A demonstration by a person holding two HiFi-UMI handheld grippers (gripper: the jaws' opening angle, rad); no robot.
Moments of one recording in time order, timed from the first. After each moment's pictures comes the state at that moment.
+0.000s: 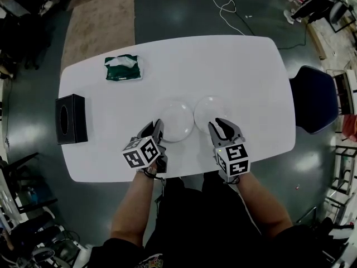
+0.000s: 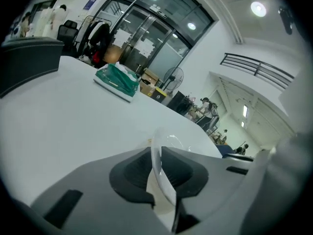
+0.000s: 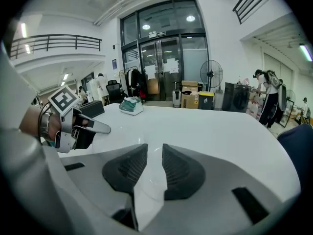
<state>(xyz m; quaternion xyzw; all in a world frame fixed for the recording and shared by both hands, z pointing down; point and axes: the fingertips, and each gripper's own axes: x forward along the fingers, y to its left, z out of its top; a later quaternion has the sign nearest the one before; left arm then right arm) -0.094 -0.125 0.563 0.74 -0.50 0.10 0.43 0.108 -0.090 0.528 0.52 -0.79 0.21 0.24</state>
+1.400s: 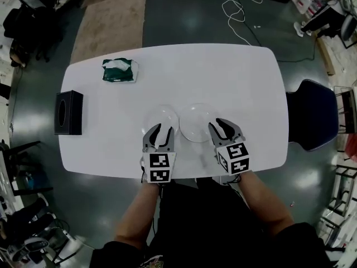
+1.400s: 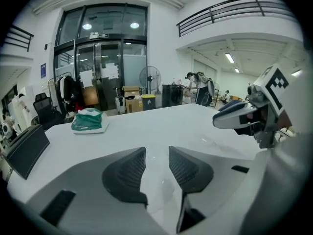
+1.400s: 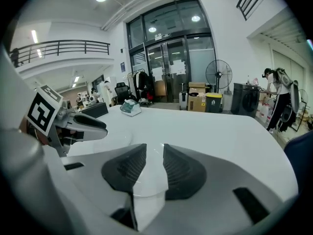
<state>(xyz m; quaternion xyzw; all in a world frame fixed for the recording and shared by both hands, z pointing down) 0.009 -0.103 0.526 0.78 -0.53 0.27 0.17 0.179 -0.107 0.524 0.47 -0.83 0.20 0.23</state>
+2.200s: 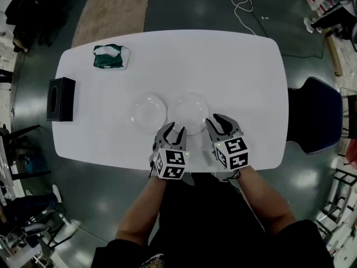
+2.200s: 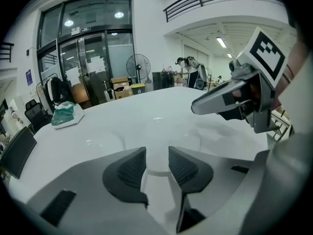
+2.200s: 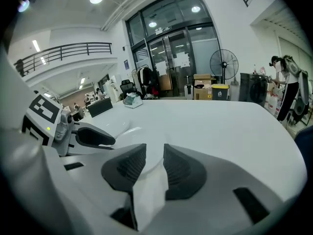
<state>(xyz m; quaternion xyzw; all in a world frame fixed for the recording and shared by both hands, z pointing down) 0.101 -0.075 0.587 0.78 -0.49 0.35 0.17 0.212 -0.103 0.563 0.42 -0.84 0.24 0.23</state>
